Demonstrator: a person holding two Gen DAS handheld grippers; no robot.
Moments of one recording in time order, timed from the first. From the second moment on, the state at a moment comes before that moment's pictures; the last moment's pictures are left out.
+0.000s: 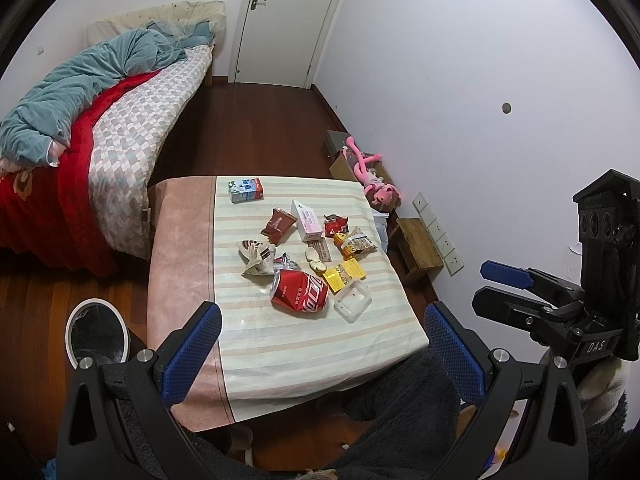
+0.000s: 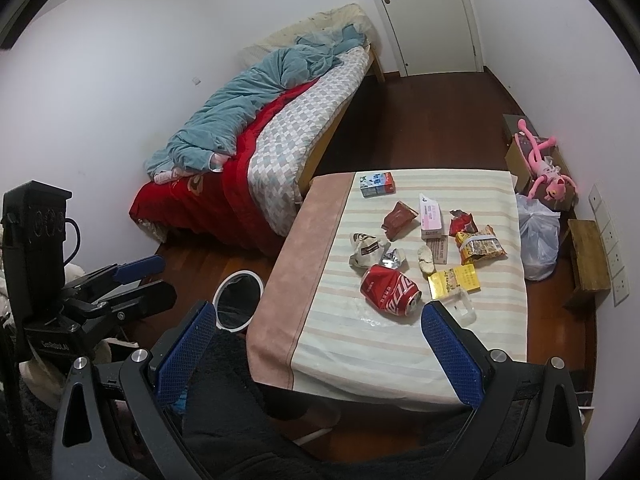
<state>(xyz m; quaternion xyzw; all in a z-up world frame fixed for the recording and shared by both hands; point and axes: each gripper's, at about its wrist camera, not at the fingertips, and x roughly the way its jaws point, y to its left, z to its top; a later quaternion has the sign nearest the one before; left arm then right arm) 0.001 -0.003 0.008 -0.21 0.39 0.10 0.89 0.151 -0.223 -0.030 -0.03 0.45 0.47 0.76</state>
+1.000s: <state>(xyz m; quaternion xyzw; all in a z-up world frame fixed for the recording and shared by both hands) 0.040 0.020 -0.089 -0.16 0.45 0.23 0.85 0.200 -0.223 -0.100 0.04 0.48 0.31 0.82</state>
